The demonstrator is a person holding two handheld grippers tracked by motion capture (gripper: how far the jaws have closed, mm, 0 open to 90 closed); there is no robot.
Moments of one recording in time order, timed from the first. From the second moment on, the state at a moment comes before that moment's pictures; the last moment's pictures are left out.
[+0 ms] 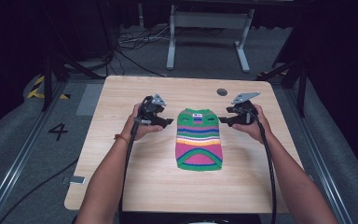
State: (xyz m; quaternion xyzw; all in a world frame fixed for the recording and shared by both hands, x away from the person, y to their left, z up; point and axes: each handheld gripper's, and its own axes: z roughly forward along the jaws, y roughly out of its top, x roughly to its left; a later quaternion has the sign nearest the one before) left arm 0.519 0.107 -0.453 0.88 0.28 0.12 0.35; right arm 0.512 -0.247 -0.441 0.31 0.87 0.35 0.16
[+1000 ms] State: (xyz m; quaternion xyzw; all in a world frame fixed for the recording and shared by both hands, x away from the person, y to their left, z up) left arm 0.545 0.056 -0.503 0.87 0.33 0.08 0.35; right arm 0.546 -0.216 -0.496 0.35 0.87 0.32 0.13
